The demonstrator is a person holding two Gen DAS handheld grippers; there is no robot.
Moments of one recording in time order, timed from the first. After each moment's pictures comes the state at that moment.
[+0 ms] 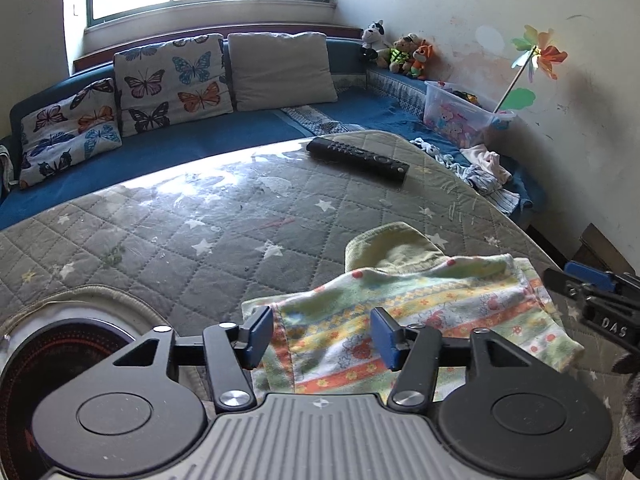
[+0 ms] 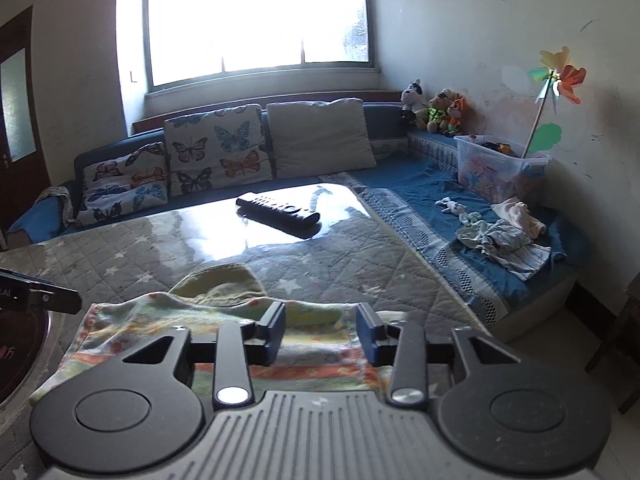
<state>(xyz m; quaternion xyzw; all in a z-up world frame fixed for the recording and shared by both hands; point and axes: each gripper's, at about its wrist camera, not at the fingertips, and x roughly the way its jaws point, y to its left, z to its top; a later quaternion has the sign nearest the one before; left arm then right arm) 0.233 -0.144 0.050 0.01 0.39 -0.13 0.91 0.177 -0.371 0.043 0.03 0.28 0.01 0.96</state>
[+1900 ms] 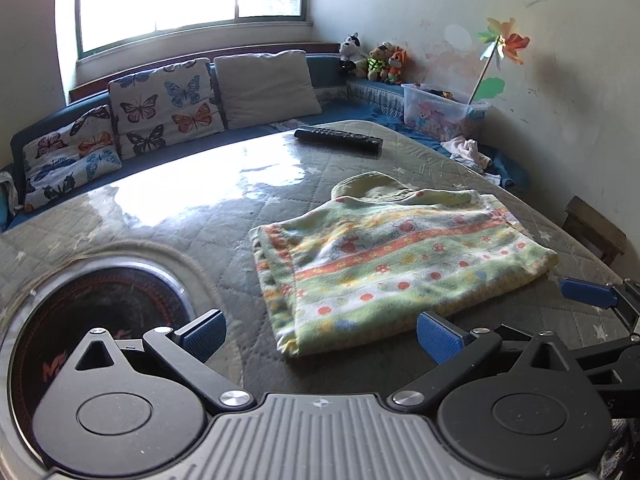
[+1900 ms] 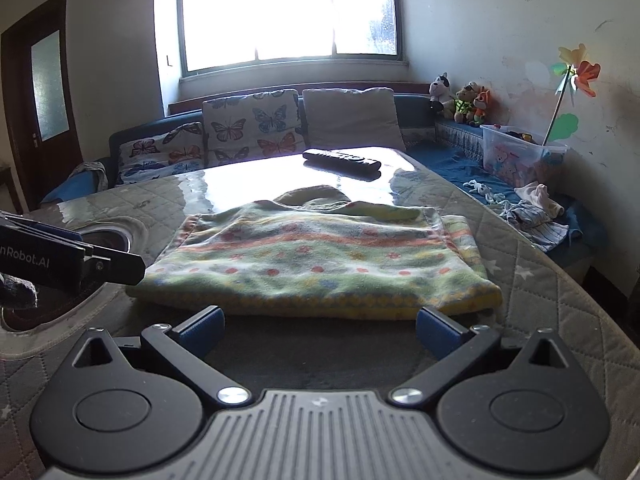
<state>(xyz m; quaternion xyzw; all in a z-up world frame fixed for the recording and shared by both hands) 0.126 -0.117 0.026 0.04 0.35 -0.15 0.93 0.063 -0.303 0.014 0.02 0.28 0.04 0.96</state>
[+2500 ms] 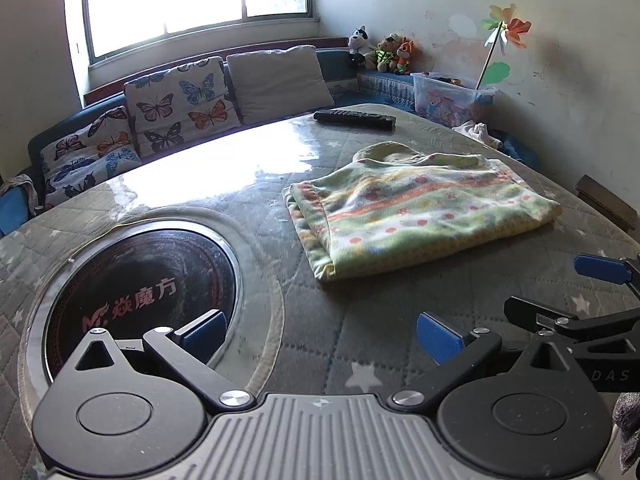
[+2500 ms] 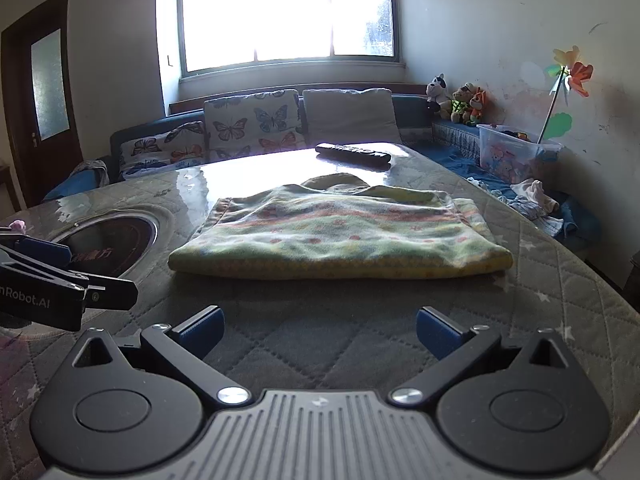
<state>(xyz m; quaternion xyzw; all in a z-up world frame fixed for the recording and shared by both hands) 0.074 -0.090 0.014 0.07 0.34 -0.13 0.93 0.021 -0.268 0.009 0.02 0.28 0.03 0.96</state>
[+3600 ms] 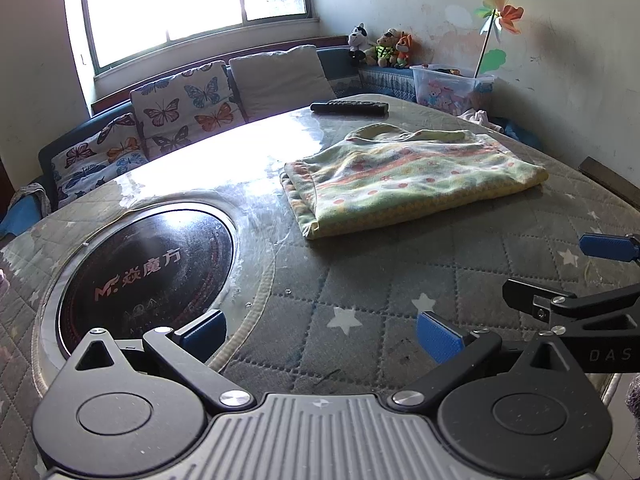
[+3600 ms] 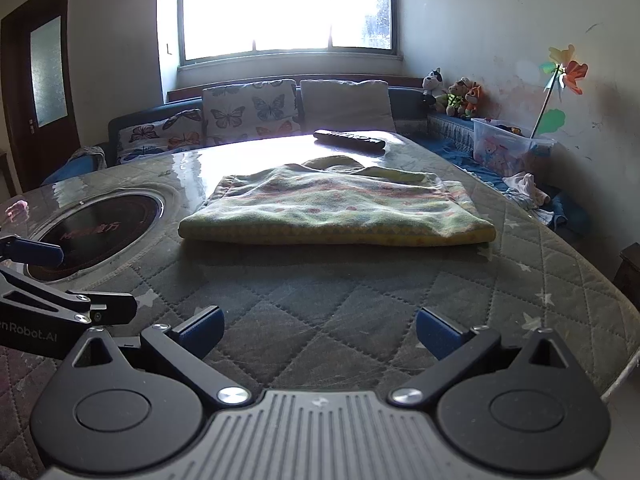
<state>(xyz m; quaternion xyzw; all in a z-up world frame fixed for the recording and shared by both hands) 0.033 -0.102 0.001 0.10 0.34 -0.12 0.93 -0.008 -0.266 0.006 0.01 0.29 0.02 0.96</state>
